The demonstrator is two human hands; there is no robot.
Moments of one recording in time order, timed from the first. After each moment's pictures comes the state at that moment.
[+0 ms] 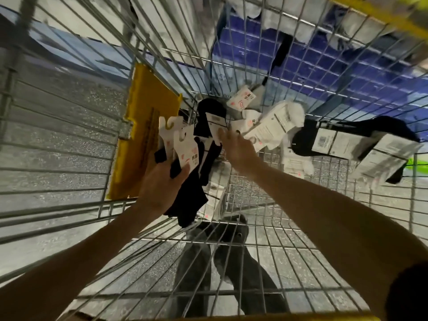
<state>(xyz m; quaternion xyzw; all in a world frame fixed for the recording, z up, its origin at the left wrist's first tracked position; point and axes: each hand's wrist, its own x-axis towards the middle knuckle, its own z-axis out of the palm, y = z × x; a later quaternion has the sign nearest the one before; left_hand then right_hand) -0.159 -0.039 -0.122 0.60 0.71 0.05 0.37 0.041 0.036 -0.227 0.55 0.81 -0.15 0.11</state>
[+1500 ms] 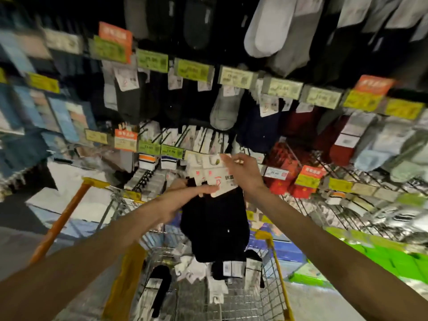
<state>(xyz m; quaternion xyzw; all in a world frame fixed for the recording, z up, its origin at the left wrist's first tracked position) -0.022 0.019 0.388 0.51 0.47 0.28 0.66 0.159 0.040 0.408 0.62 0.46 -0.38 -0.50</state>
